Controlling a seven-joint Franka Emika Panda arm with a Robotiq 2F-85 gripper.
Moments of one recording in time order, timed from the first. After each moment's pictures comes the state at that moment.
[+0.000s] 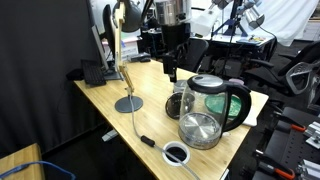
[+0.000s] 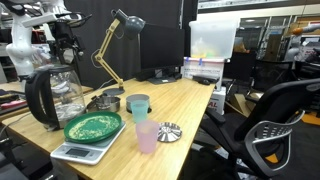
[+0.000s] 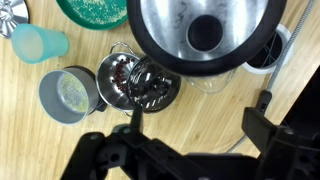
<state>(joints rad) 0.21 0.08 0.29 -2.21 -0.28 2.21 0.28</state>
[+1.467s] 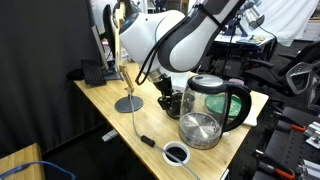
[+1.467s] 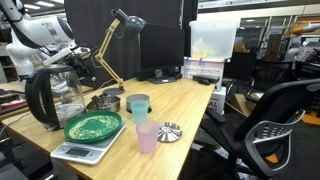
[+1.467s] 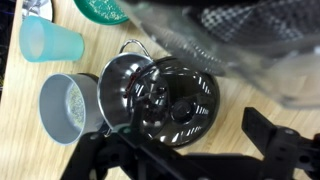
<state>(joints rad) 0.42 0.51 0.10 -1.96 -0.58 2.10 0.49</state>
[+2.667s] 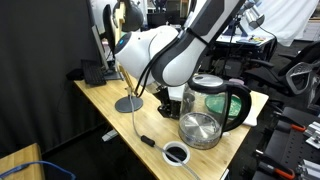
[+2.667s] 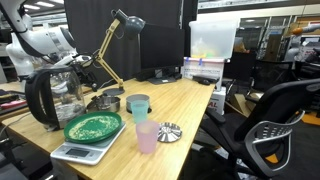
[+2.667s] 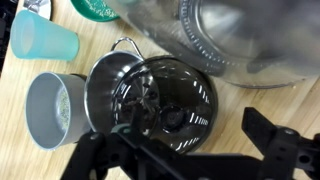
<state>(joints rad) 0.44 0.62 0.10 -1.89 -0.59 2.05 0.48</state>
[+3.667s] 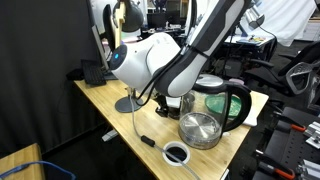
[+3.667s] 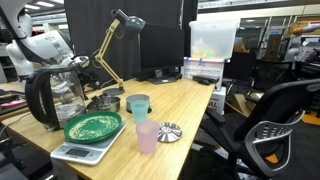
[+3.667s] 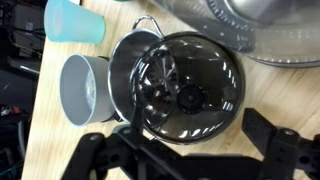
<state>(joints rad) 0.51 0.67 0.06 -1.85 -0.76 2.03 0.63</state>
